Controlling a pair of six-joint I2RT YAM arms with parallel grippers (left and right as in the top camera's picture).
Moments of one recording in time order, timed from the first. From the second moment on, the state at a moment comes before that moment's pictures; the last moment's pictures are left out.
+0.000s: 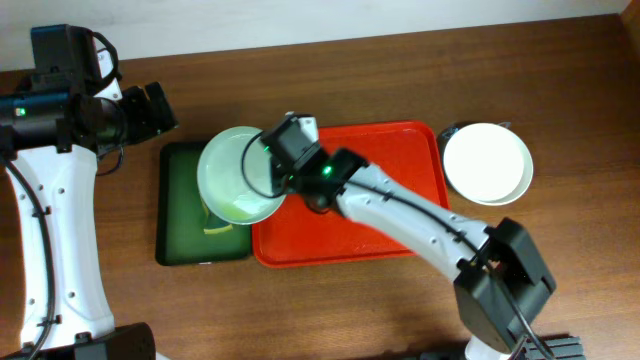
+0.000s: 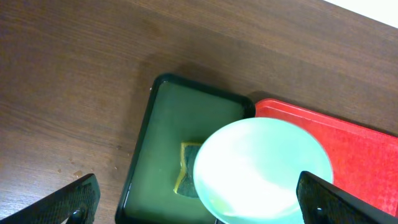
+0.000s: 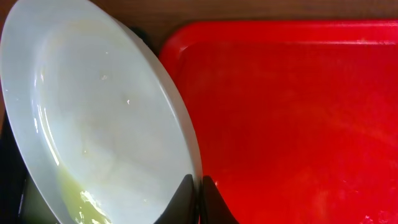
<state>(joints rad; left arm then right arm) 0.05 1.72 1.99 -1.32 0.04 -0.27 0.75 1.86 1.47 -0.57 0.17 0.64</state>
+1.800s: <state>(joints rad) 0.05 1.72 1.99 -1.32 0.04 -0.27 -0.56 1.75 1.48 -1.11 -0.18 0.39</state>
